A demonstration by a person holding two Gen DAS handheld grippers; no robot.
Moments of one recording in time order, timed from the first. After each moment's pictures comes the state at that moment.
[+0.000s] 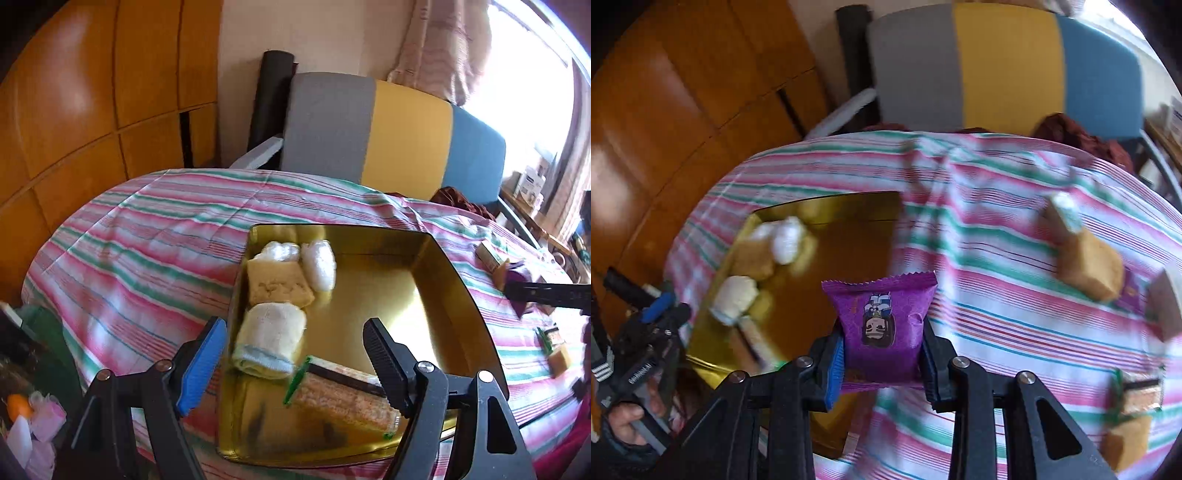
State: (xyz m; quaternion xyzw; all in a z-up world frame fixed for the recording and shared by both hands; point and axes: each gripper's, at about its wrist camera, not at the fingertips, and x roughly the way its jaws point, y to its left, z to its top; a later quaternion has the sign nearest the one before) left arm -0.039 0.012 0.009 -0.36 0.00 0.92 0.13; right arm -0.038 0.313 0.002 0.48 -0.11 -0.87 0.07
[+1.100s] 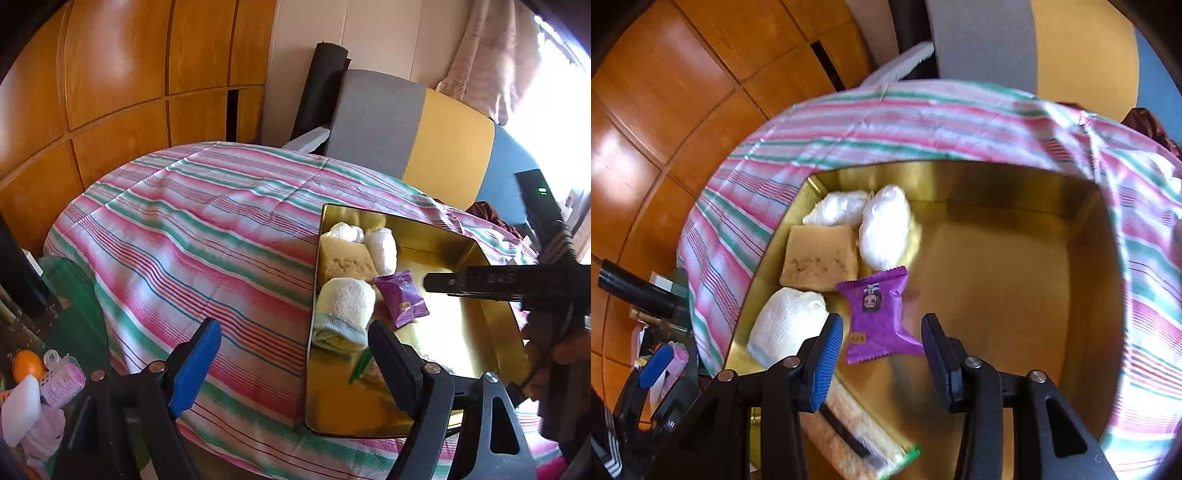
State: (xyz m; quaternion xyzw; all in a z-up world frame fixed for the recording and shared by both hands) left arm -0.033 -0.046 -0.009 -0.38 -0.04 0.92 0.08; right arm -0.109 0.207 -0.045 0.52 -0.12 -0.84 0.11
